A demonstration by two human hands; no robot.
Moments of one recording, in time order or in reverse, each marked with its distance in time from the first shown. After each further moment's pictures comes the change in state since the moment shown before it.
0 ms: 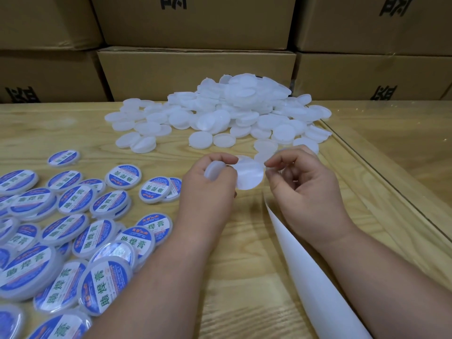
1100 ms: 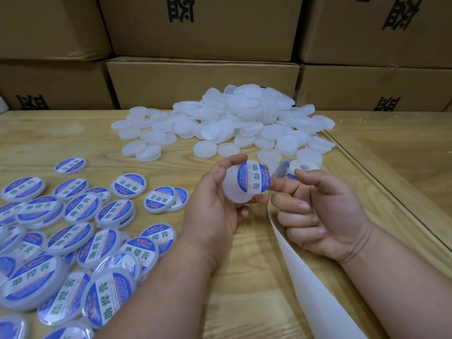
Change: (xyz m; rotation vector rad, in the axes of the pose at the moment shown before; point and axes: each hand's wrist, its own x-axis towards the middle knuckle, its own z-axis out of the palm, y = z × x) left_hand 0.000 0.005 0.001 -0.530 -0.320 -0.159; right_hand 0.020 0.003 -0.033 1.188 -0.692 0.979
